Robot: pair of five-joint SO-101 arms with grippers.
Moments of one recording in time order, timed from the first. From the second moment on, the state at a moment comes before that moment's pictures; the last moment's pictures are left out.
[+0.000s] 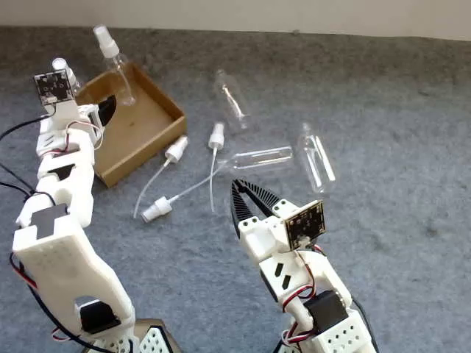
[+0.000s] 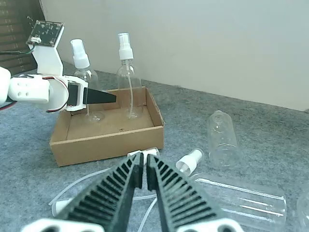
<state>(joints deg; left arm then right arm) -26.2 25.0 19.9 -11.5 1.6 -32.0 -104.6 95.6 21.7 -0.4</state>
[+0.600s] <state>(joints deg) -27.6 -4.0 20.0 34.4 1.6 -30.2 -104.6 95.6 26.2 -0.4</state>
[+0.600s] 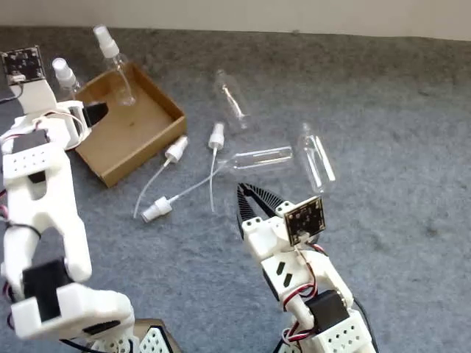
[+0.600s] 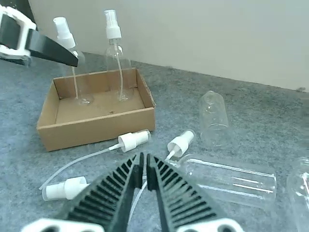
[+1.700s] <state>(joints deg) 2.4 -38.0 20.0 81.4 1.6 -16.0 -104.6 95.6 30.0 -0.4</state>
